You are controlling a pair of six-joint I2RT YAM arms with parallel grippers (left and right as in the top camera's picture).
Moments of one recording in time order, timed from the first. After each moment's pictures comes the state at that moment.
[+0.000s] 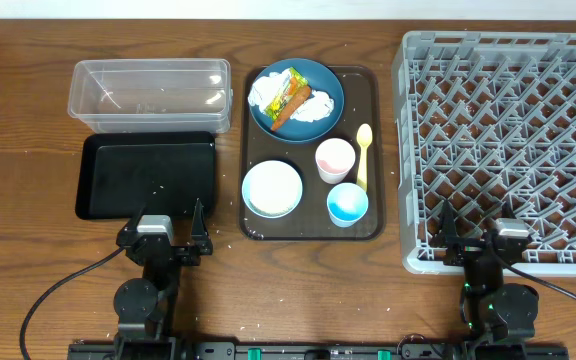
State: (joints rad) left arm -0.03 0.01 0.01 -0.10 0.01 -0.07; right arm 0.05 0.01 0.01 -0.06 0.09 0.10
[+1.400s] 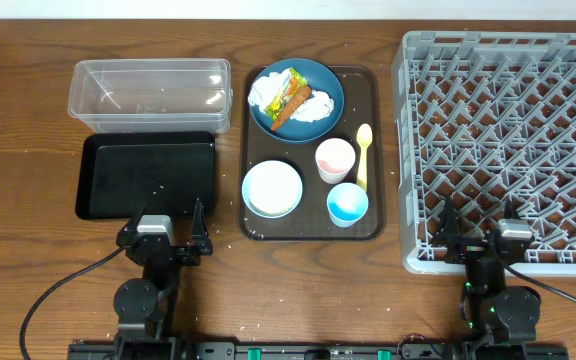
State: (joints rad) left arm -0.03 0.01 0.01 -0.10 0.01 -0.07; right arm 0.05 0.01 0.01 -0.01 0.09 0.10
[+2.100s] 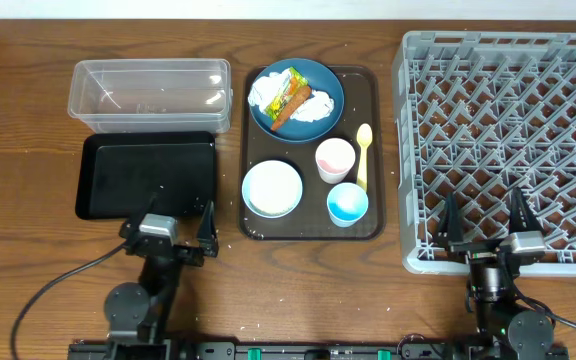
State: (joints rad) left arm -0.03 0.06 0.10 -0.05 0.16 -0.07; right arm 0.05 0.01 0.02 0.28 -0.05 0.10
